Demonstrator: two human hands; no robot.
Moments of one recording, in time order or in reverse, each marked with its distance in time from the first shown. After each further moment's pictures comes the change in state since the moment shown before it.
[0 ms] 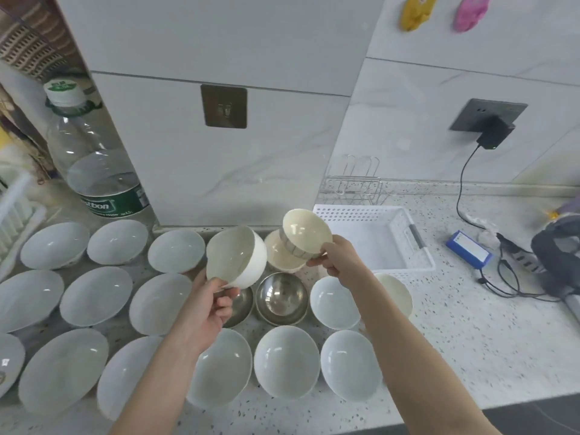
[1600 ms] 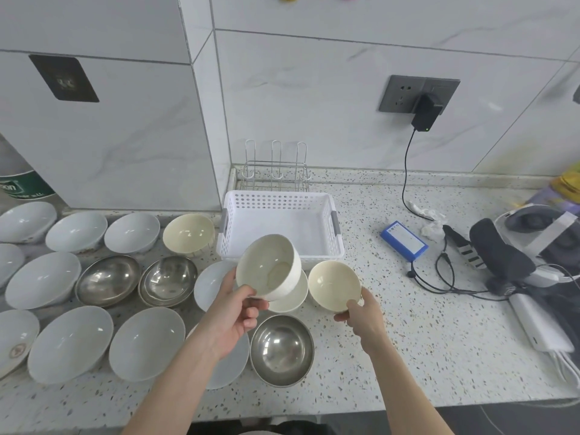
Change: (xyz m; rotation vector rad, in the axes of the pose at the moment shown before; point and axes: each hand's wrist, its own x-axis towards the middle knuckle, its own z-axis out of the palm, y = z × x) left_hand -0.026 -0.190 0.216 0.229 -0.050 0.002; right_hand -0.010 0.183 -0.261 -0.049 0.186 0.077
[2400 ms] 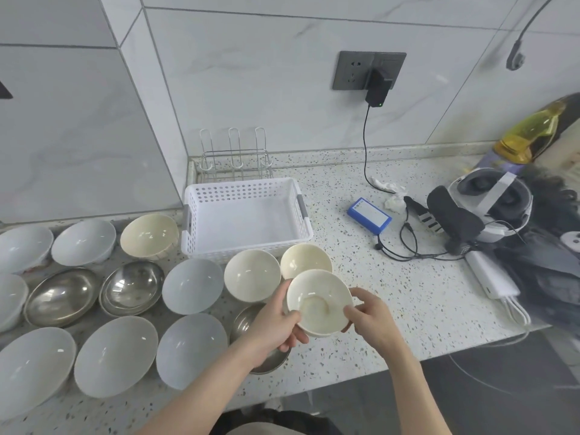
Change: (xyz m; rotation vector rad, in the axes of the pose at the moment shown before) left_hand 0.000 -0.060 0.067 0.675 -0.337 -0.028; right_hand -0.059 0.018 -0.058 -0.045 -0.108 -0.205
